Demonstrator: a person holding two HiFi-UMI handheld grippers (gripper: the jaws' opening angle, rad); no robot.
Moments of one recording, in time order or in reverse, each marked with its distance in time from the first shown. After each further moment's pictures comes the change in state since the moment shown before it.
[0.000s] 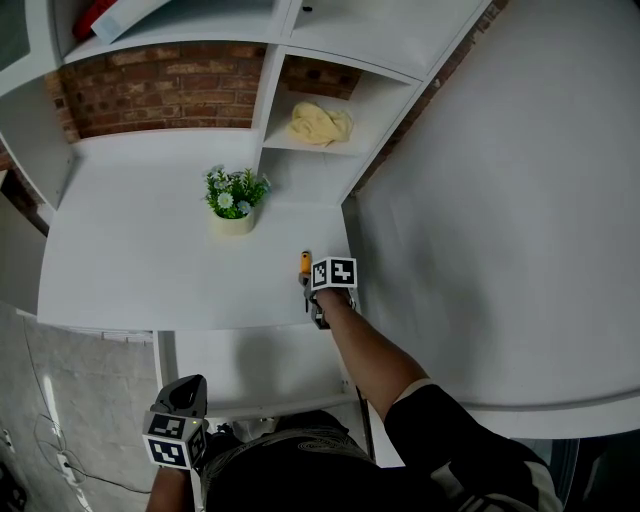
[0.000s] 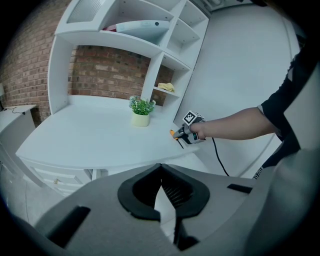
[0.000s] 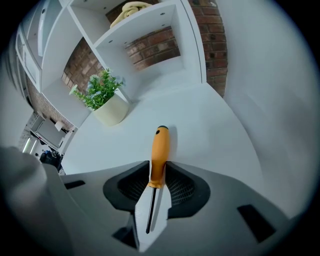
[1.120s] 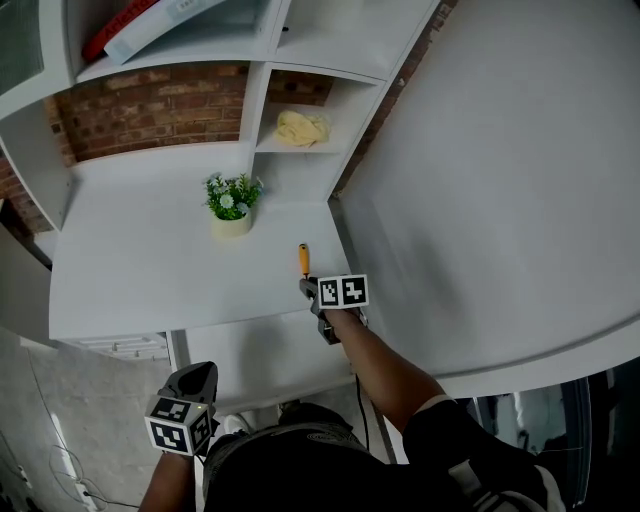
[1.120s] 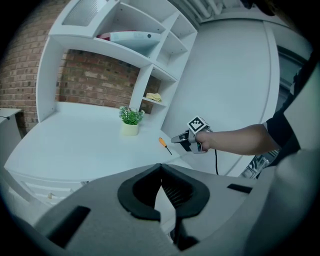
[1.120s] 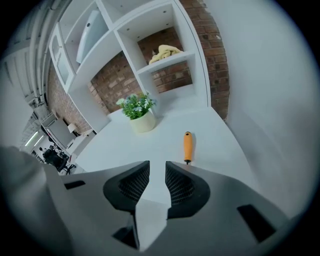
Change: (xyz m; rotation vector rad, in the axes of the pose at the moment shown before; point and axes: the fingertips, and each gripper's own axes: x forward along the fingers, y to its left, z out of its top) left arm -0.040 -0.002 0.020 0.059 -0.072 -0.165; right arm -0.097 0.067 -0.038 -0.081 -0.210 0.066
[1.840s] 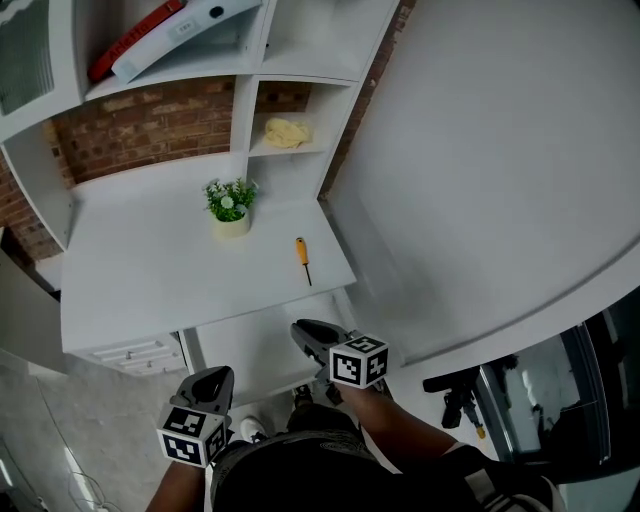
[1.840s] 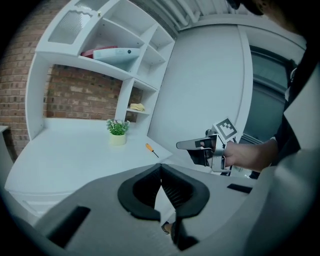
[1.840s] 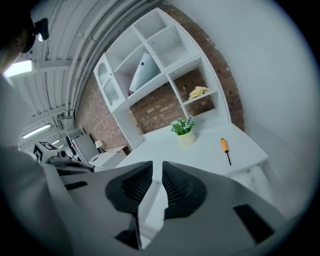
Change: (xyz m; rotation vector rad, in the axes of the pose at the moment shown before) left arm -0.067 -0.036 0.004 0.157 -0.072 -0.124; right arm -0.154 0.184 -0.070 -0.050 -0.326 0.228
